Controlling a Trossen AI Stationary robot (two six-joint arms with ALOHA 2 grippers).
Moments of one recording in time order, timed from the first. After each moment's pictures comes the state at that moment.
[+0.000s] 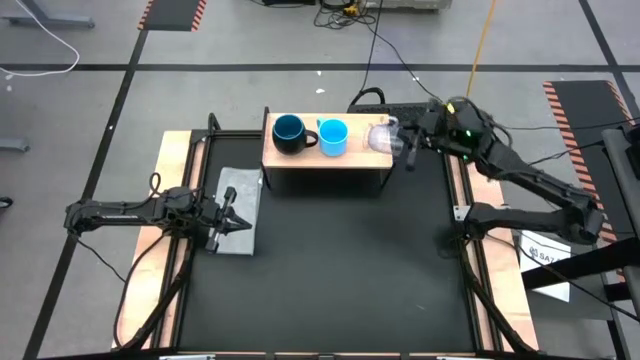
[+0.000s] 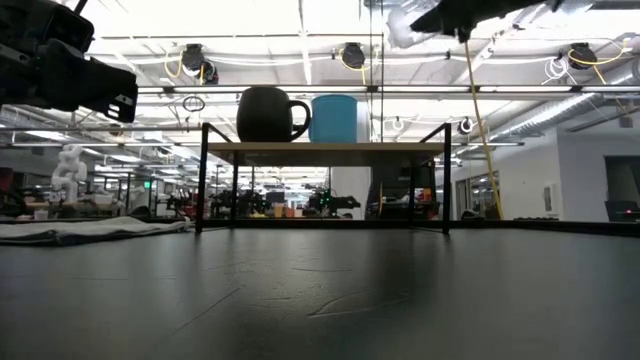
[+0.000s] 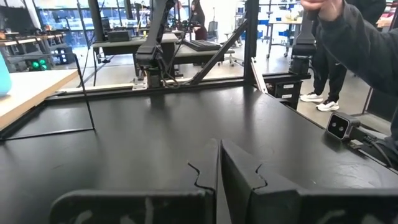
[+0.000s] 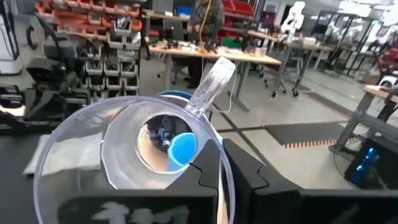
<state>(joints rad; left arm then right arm) 0.05 0.16 0.03 0.08 0.30 0.05 -0.60 0.91 0.90 -0.10 -0.21 -0.18</state>
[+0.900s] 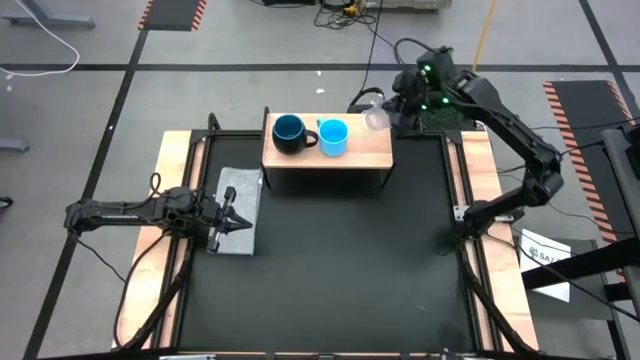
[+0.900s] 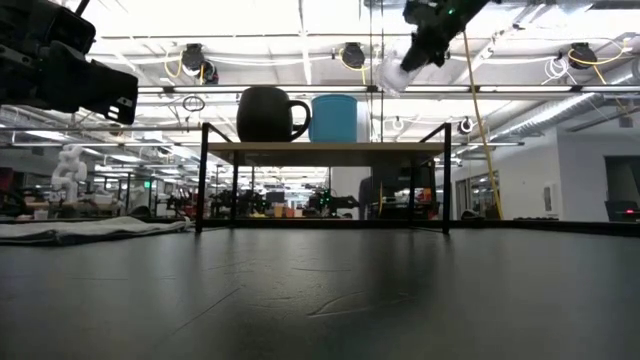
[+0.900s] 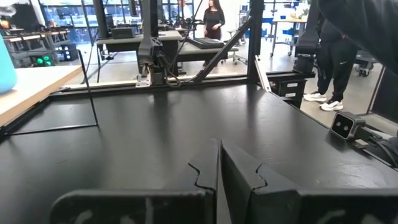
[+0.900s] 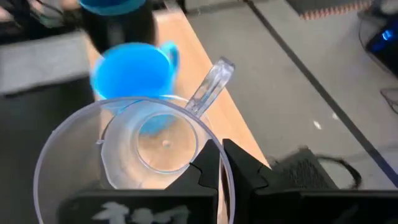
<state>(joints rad) 0.05 0.16 0.03 0.07 0.29 0.04 -0.83 1.44 1.59 -0.87 -0.30 -0.32</state>
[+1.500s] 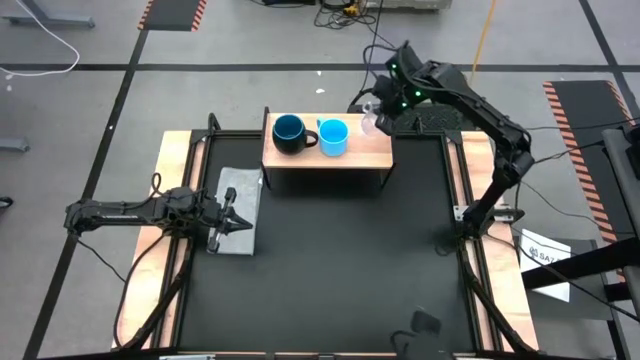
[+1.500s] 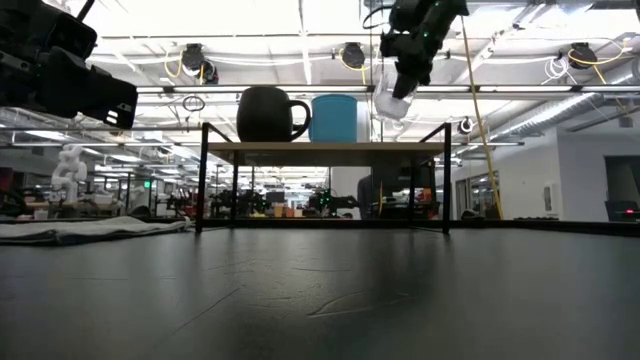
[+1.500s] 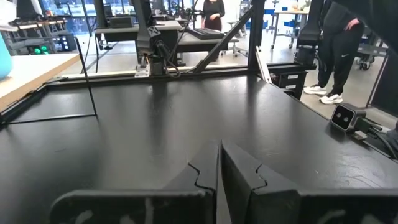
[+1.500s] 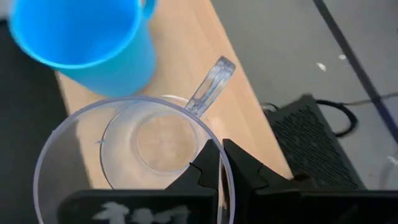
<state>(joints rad) 0.05 0.16 0.03 0.03 0.29 0.04 -0.78 1.69 1.82 -1.13 -0.16 -0.35</state>
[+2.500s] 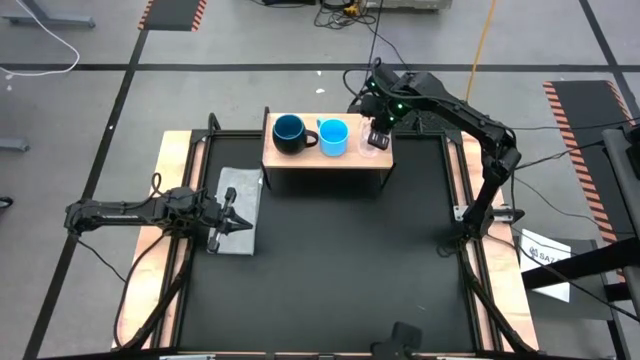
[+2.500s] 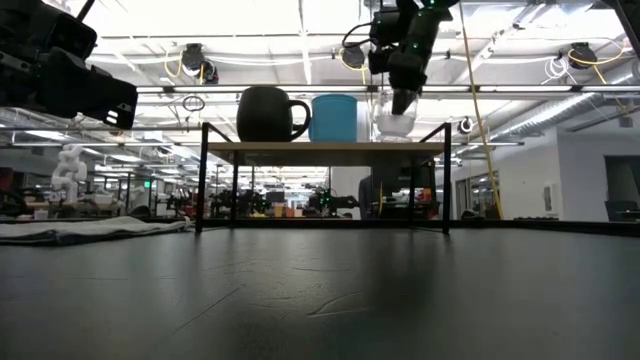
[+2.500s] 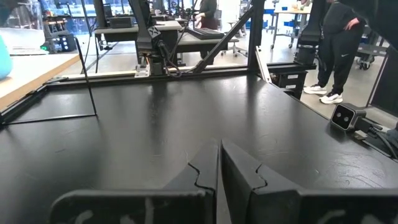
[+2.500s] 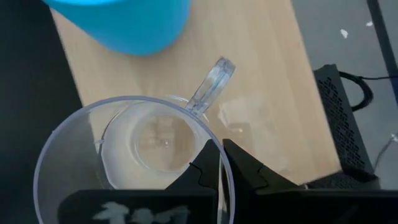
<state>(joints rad) 0.05 0.16 0.03 0.03 0.29 0.04 -0.68 1.78 1.83 -1.24 -0.08 -0.36</state>
